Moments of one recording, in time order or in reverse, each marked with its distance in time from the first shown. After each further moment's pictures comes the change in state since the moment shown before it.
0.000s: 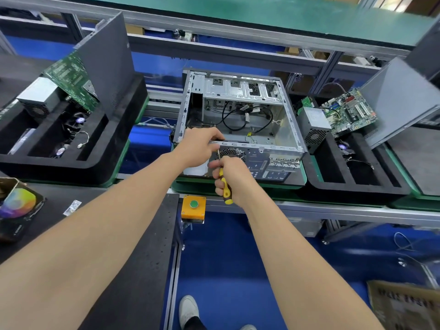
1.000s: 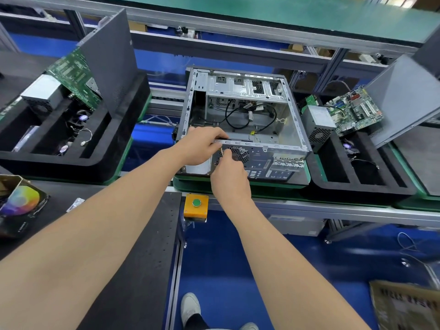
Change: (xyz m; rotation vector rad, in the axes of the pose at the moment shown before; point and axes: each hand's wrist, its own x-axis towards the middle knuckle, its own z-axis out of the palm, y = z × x) left_hand 0.001 -0.005 -0.007 0.125 -0.115 0.100; right_hand 0.004 0.029 0.016 -1.033 0.475 -0.556
